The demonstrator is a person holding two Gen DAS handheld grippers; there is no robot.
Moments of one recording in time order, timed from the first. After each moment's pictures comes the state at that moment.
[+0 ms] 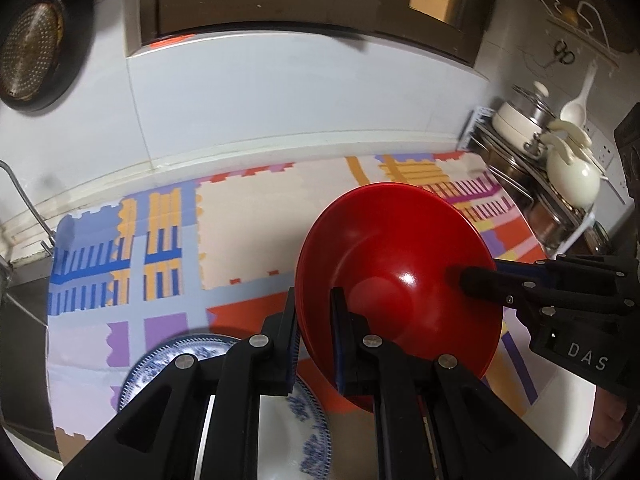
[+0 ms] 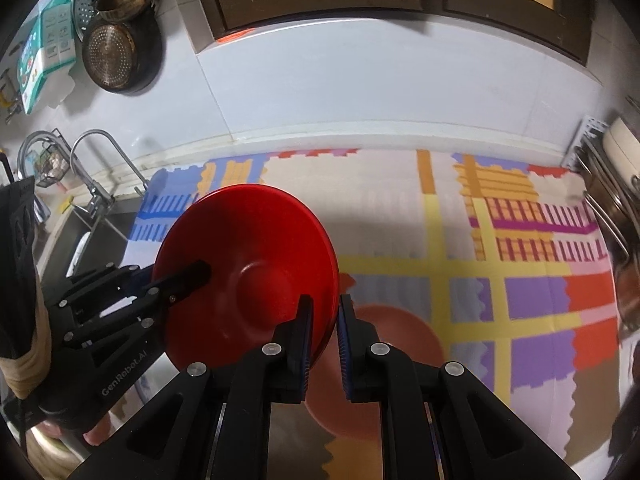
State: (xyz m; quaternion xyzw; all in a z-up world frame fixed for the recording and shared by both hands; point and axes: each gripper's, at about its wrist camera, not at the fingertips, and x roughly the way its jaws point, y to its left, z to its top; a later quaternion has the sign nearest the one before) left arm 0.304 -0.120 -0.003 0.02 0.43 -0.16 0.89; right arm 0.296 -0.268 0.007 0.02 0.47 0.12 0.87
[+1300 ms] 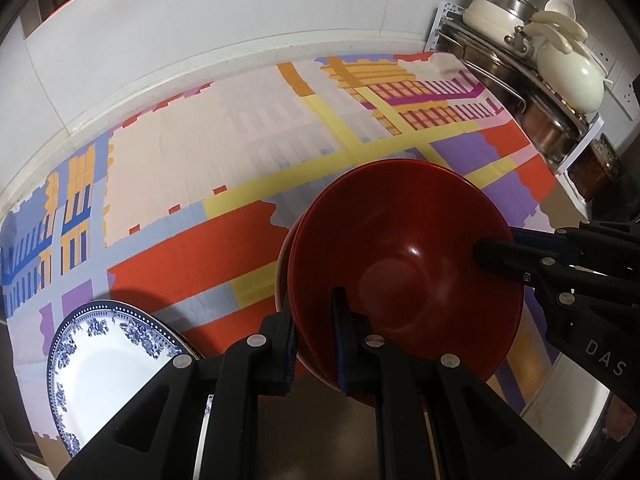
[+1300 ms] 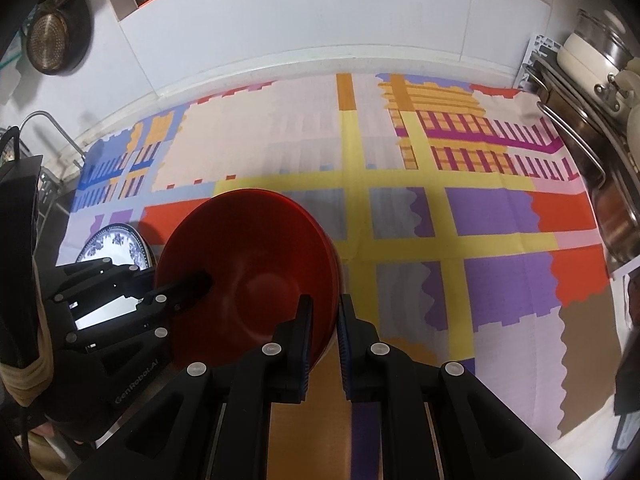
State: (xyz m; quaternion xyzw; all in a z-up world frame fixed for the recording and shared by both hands) left arm 0.303 -0.208 -0.092 0.09 0.52 -0.20 0.83; right arm 0.275 -0.340 -0.071 0.03 0.53 0.05 0.85
